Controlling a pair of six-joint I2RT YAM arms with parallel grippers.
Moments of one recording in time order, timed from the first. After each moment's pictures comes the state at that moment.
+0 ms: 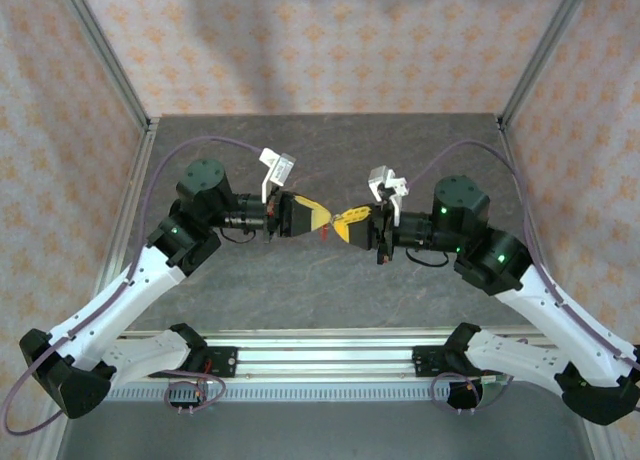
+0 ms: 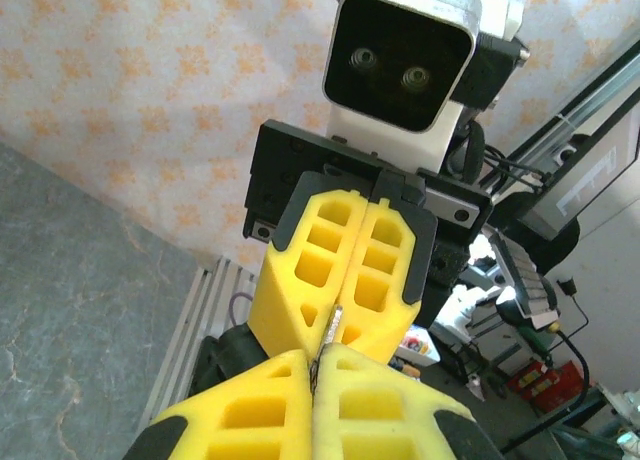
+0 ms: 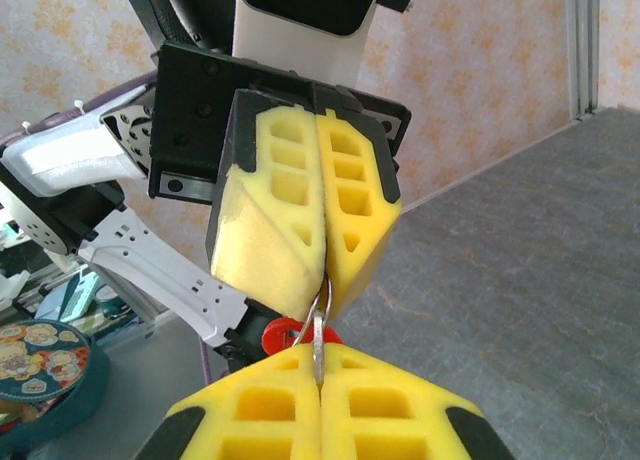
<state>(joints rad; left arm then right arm) -0.59 1.05 1.06 0.02 0.95 -0.72 0.80 0.90 1.13 -0.39 -0.56 0.27</state>
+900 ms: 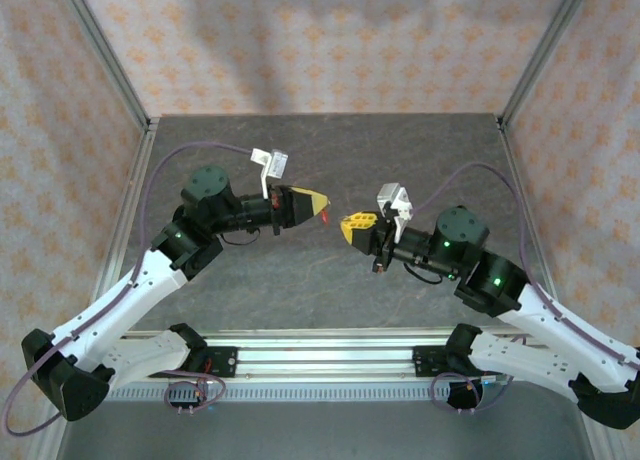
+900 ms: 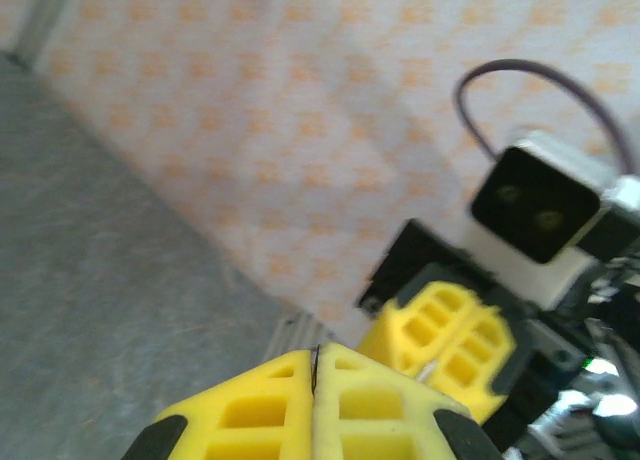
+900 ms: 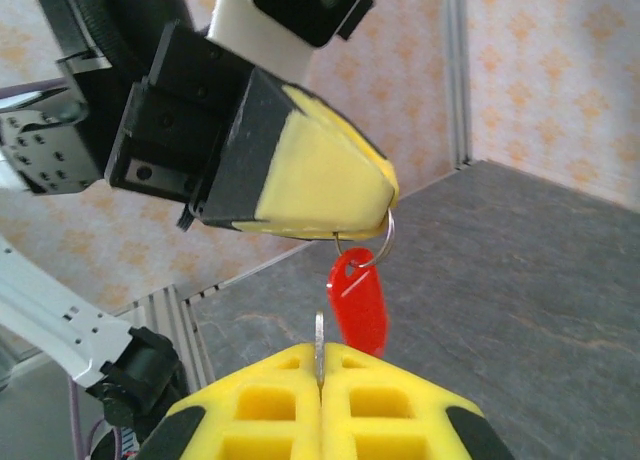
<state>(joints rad) -0.59 1.04 1.00 -0.03 0.65 -0.68 0.91 0.77 0.93 -0.25 -0.20 0.20</state>
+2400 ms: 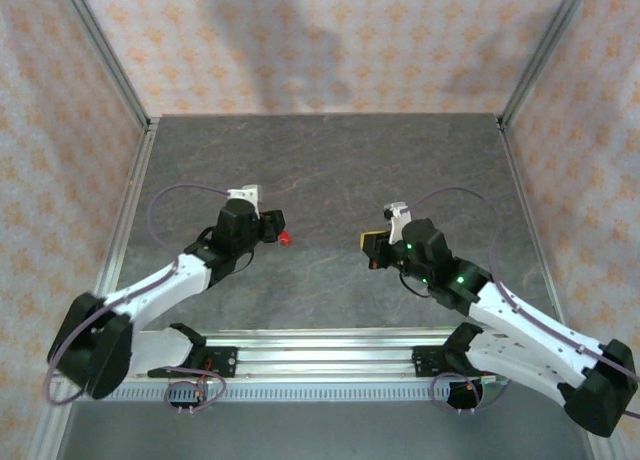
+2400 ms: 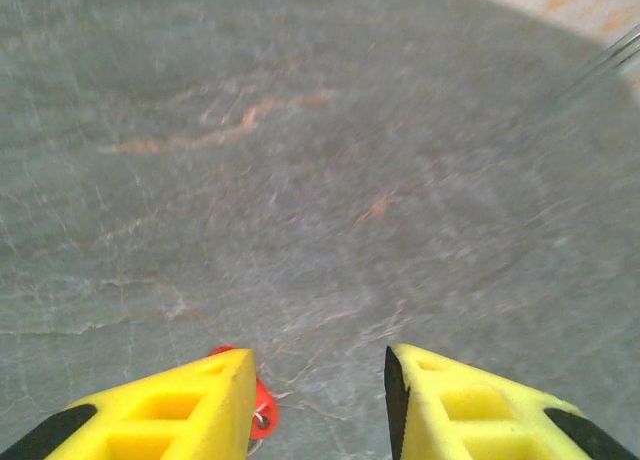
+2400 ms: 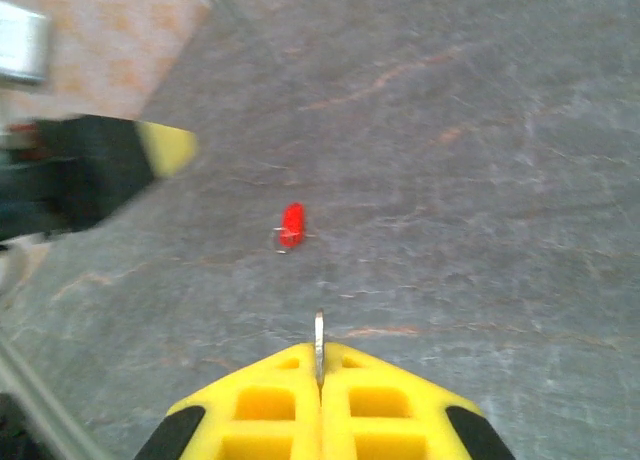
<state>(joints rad) -0.46 1.13 0.58 0.03 -0.06 -0.56 0.73 0.87 0.61 -0.24 -0.02 0.55</state>
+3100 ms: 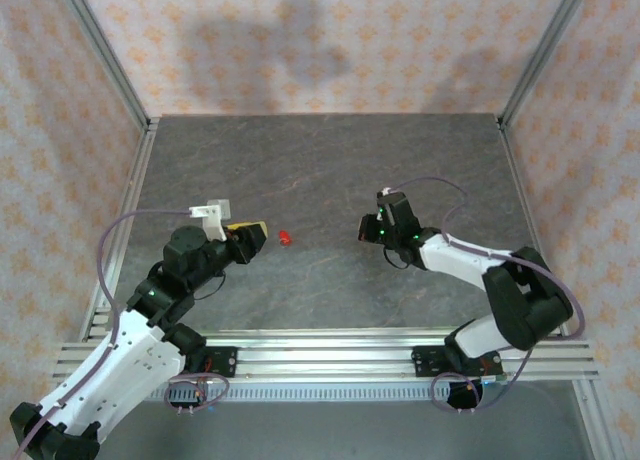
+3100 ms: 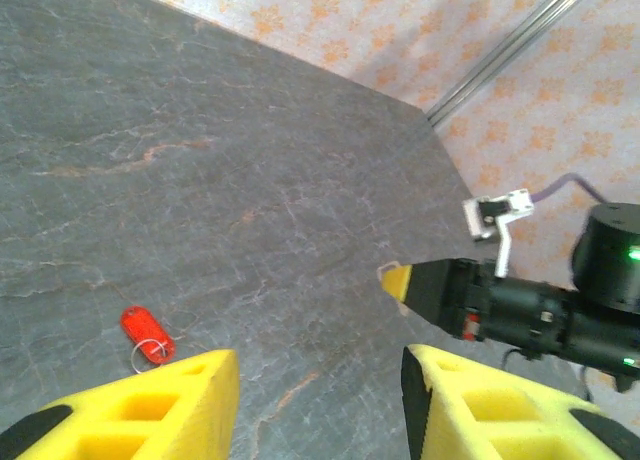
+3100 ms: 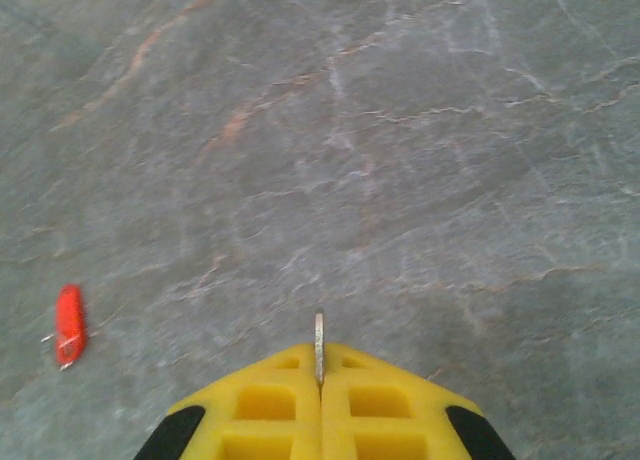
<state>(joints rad) -0.46 0.60 0.55 -0.27 0.08 -0.63 0.53 1.47 0.68 0.05 -0.04 0.66</state>
